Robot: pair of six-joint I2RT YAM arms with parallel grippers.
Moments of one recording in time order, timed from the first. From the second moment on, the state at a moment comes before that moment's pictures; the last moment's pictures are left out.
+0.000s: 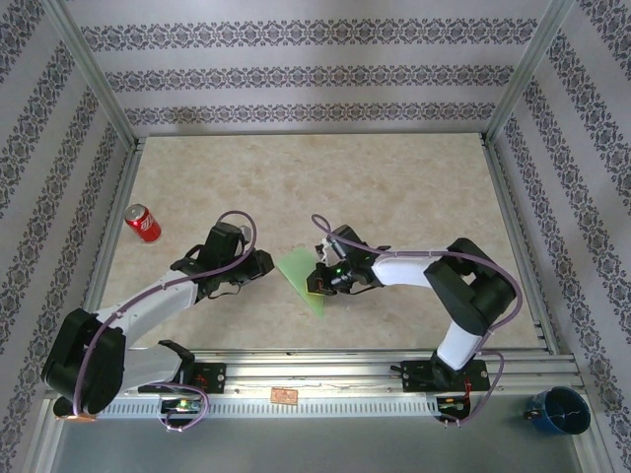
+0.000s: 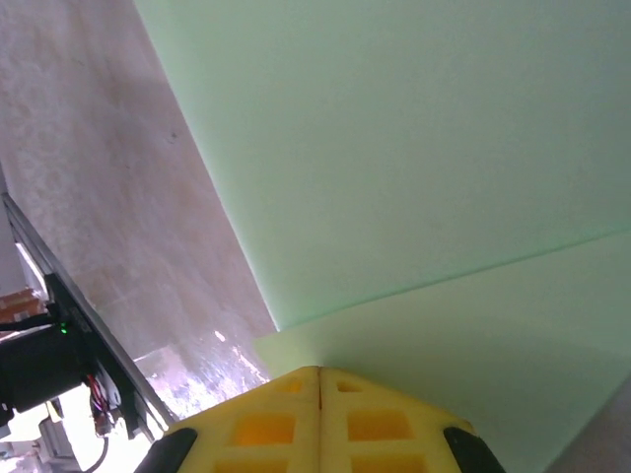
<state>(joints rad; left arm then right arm) -0.43 1.21 0.58 -0.21 0.31 -0.85 0.72 1.73 0.78 -0.05 -0.59 0.80</state>
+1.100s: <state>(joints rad) -0.52 1.72 0.72 0.13 0.47 -0.98 0.84 1.66 0.58 0.28 -0.28 1.34</state>
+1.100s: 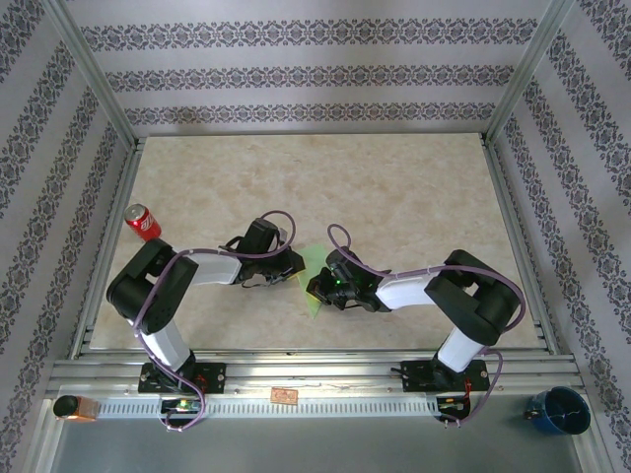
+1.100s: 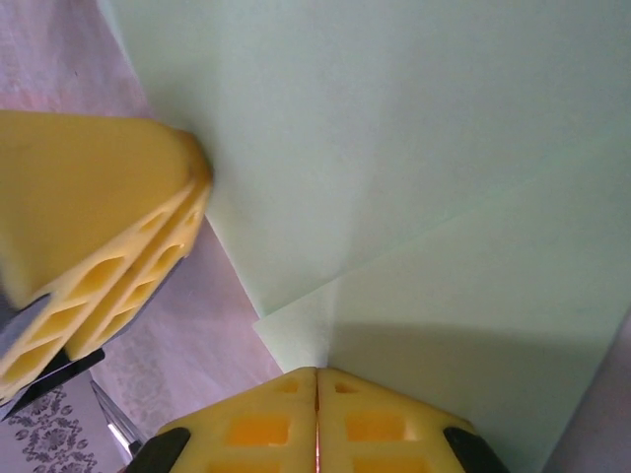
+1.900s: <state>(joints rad) -0.52 1.76 0.73 0.13 0.51 -0.92 0.55 1.55 0.57 0.04 -0.43 1.07</state>
